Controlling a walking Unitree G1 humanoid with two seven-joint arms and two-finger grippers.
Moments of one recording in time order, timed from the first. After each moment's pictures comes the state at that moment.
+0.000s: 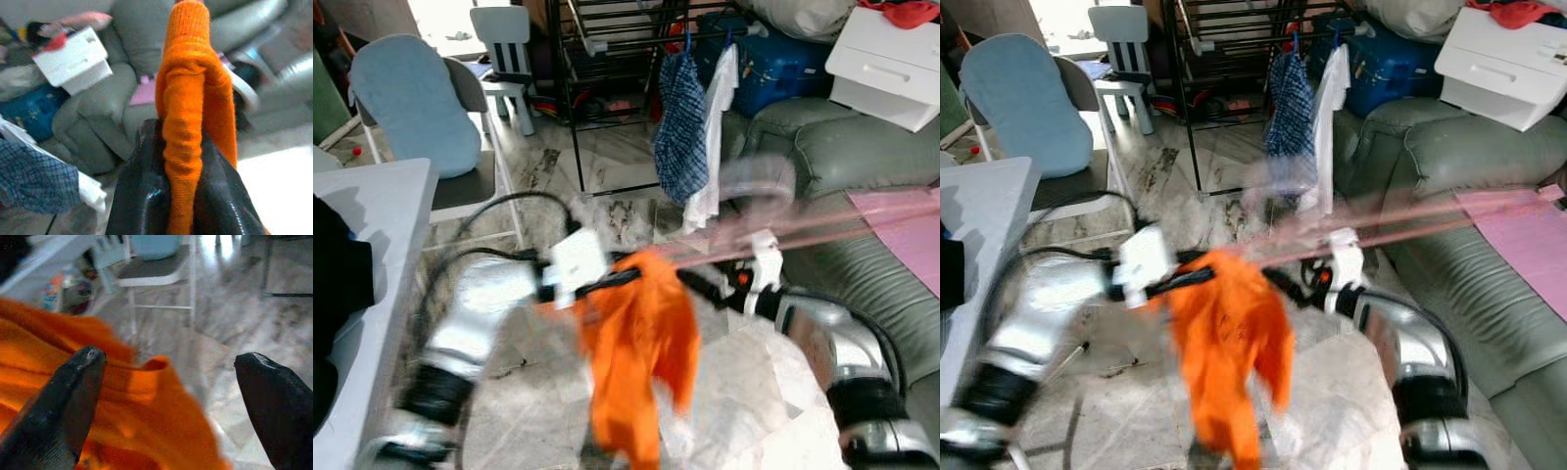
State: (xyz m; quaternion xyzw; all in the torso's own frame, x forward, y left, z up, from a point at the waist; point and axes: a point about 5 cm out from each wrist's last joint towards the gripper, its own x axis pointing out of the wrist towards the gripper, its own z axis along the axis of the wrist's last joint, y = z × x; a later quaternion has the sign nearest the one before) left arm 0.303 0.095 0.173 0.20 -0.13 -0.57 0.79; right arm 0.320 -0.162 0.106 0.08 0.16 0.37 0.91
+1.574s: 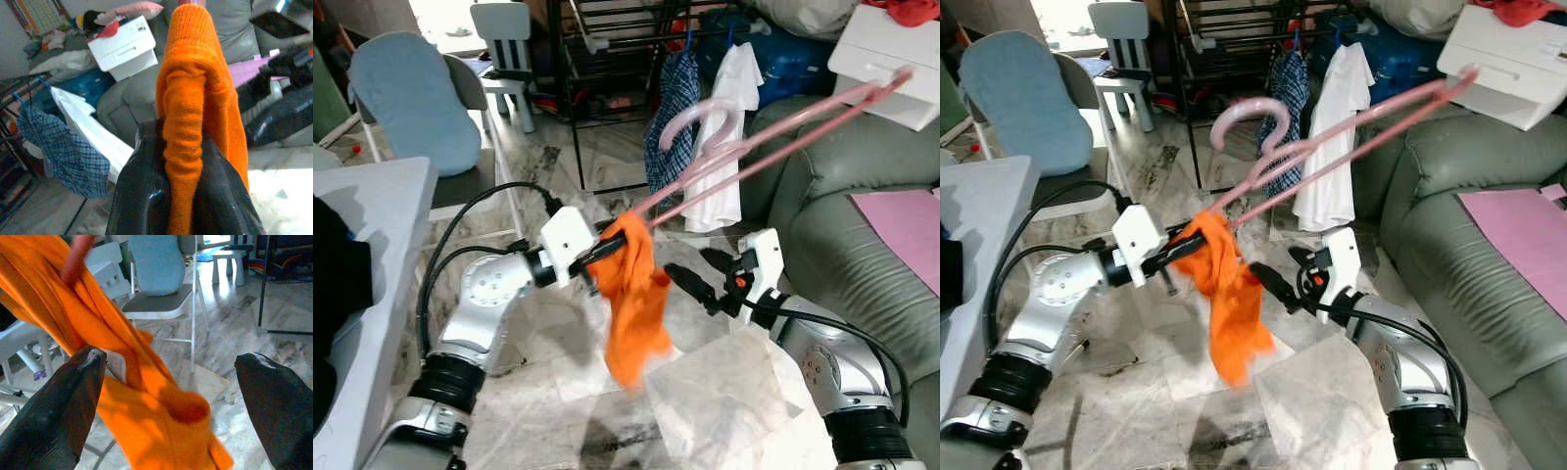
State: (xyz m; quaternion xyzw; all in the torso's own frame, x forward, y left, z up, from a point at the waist) left arm 0.323 0.117 0.165 0.20 -0.13 -0.48 0.85; right arm 0.305 -0.152 0.122 0.09 0.08 0.36 0.92
